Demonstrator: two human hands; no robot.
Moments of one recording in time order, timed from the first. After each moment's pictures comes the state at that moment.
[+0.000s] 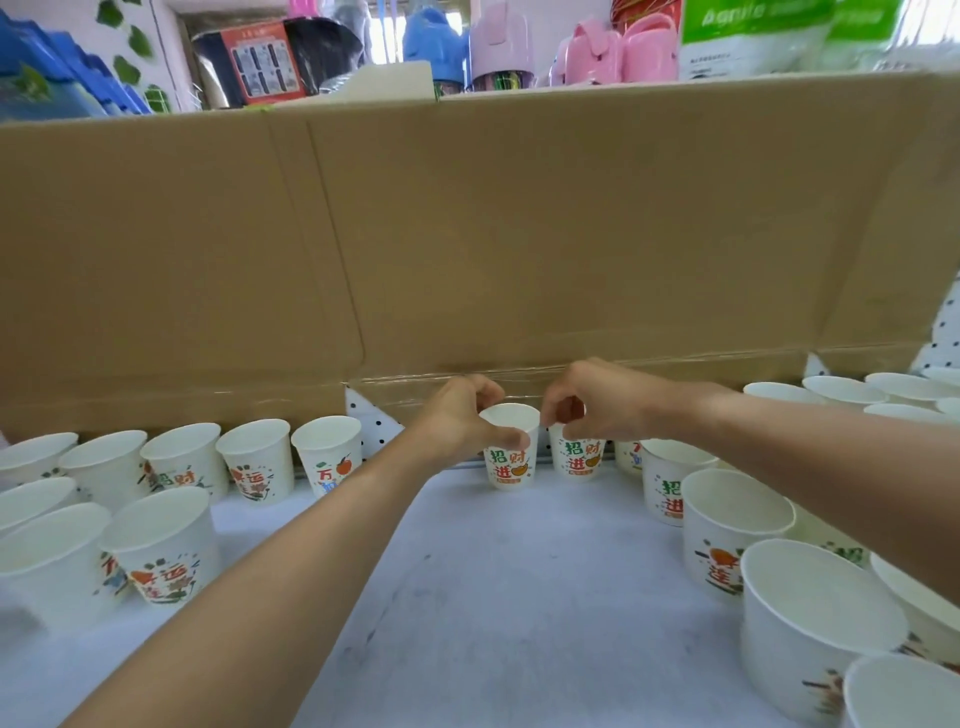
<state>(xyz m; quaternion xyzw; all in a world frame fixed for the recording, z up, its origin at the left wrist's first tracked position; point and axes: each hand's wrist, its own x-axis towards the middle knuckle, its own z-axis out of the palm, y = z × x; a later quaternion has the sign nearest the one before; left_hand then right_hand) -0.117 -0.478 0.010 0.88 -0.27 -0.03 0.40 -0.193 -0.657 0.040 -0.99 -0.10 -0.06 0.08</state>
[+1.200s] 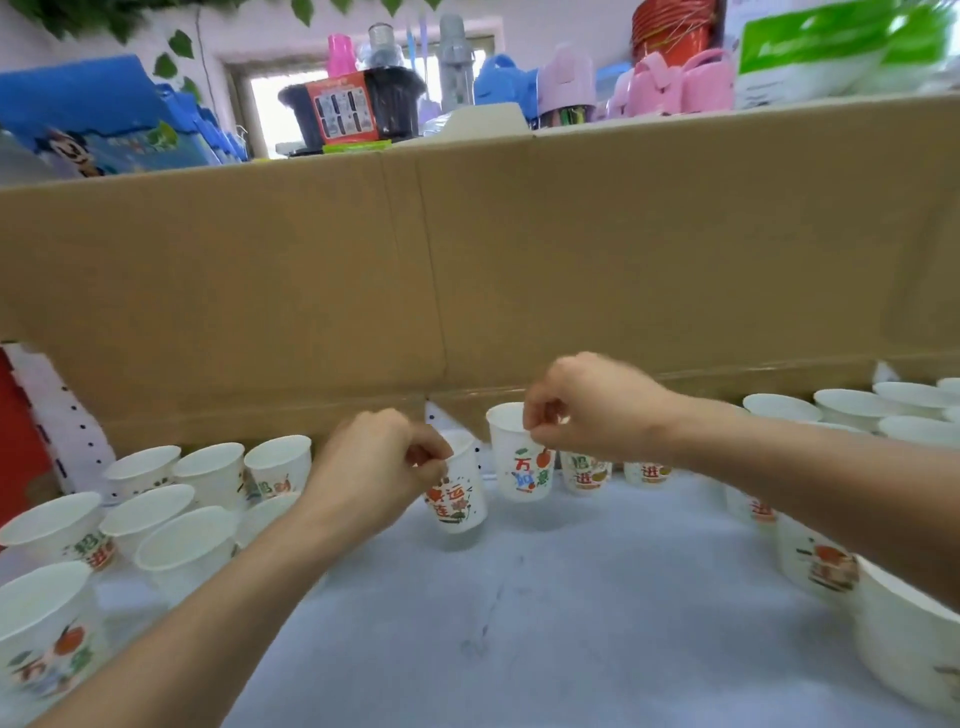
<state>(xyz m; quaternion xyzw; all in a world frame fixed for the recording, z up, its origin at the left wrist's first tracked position) -0.155 -0.322 0.035 0.93 -0.27 0.16 0.19 -0.215 -0.535 0.069 -0.98 -0.10 -0.18 0.04</state>
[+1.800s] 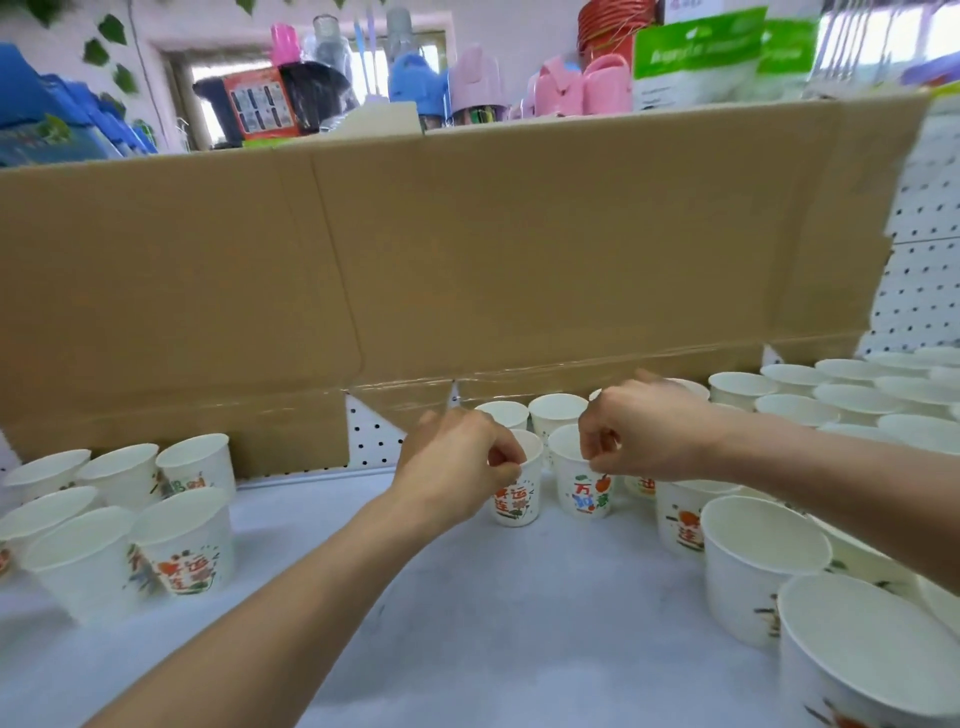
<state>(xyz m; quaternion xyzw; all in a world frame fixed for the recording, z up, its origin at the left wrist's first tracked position) -0.205 -0.447 0.017 0.89 -0.40 0.15 0.15 -0.283 -0.636 0.040 -0.99 -0.04 -0.13 -0.08</state>
